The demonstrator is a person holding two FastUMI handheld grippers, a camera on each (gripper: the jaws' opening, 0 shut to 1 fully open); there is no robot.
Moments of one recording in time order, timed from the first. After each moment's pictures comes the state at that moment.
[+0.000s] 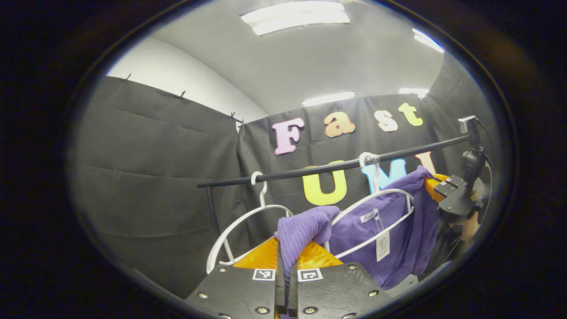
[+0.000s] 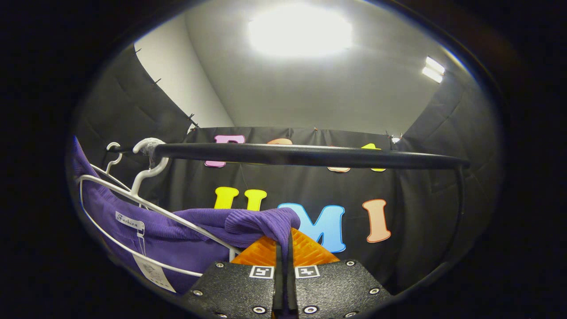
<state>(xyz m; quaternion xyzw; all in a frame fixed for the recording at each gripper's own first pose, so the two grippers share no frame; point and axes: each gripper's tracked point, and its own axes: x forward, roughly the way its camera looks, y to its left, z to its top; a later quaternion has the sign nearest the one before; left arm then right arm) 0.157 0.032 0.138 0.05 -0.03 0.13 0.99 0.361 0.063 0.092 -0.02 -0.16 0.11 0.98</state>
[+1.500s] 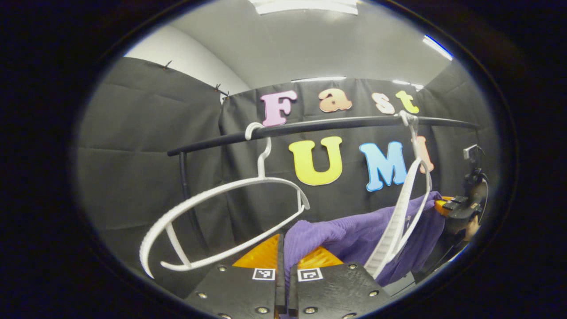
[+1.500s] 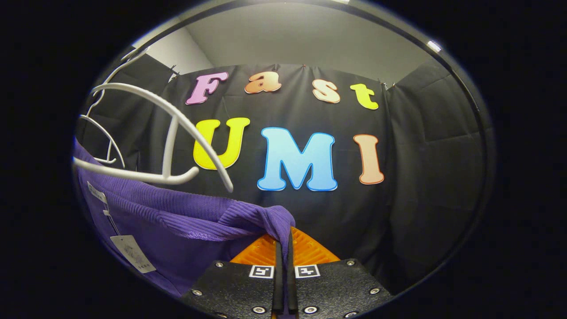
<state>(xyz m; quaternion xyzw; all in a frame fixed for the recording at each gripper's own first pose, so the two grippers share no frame) 0.252 0.087 0.050 0.02 0.04 0.06 1.00 0.410 0.046 -0.073 -0.03 0.05 0.07 1.00</state>
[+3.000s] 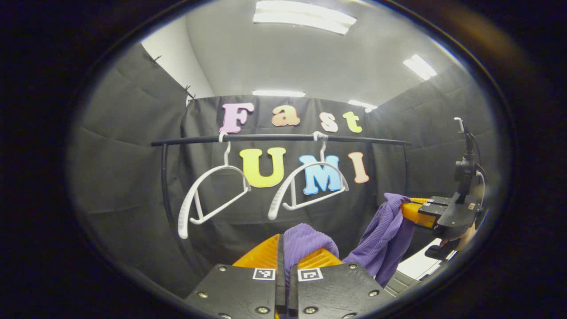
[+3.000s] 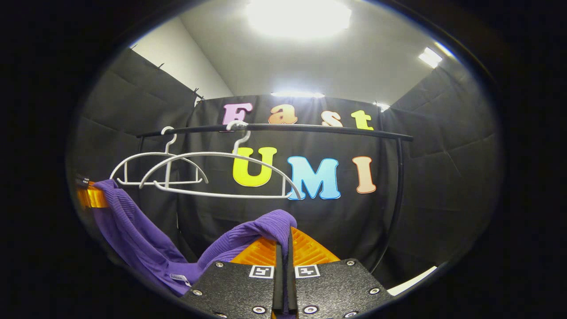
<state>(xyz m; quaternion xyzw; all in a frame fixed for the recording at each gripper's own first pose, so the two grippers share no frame) 0.099 0.012 0.050 -0.03 0.00 -0.14 0.99 0.123 0.097 0.010 -0.01 0.00 0.10 0.99</state>
